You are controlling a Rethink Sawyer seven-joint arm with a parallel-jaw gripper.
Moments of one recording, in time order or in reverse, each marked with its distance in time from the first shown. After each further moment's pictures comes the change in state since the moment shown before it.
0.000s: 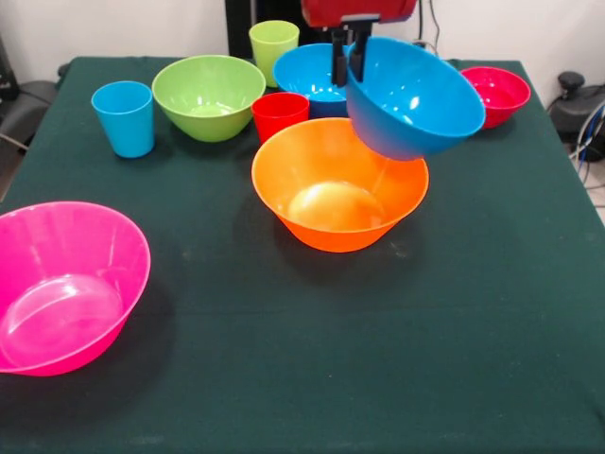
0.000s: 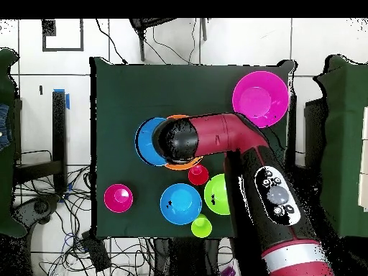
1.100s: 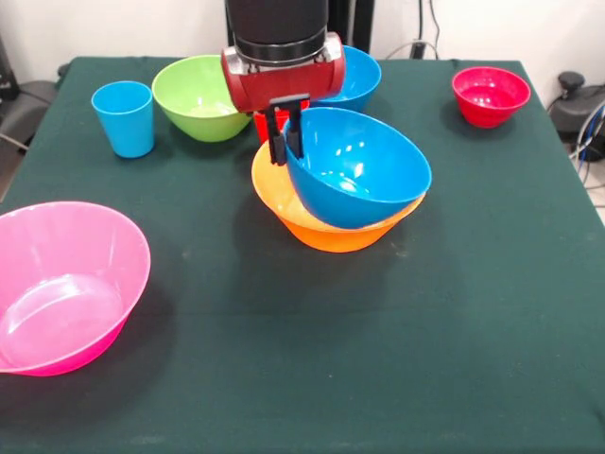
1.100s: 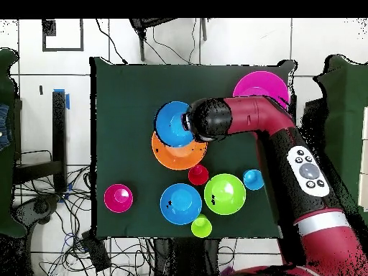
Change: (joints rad) arm -0.161 0.181 0.159 -0.179 -0.129 0.035 -0.137
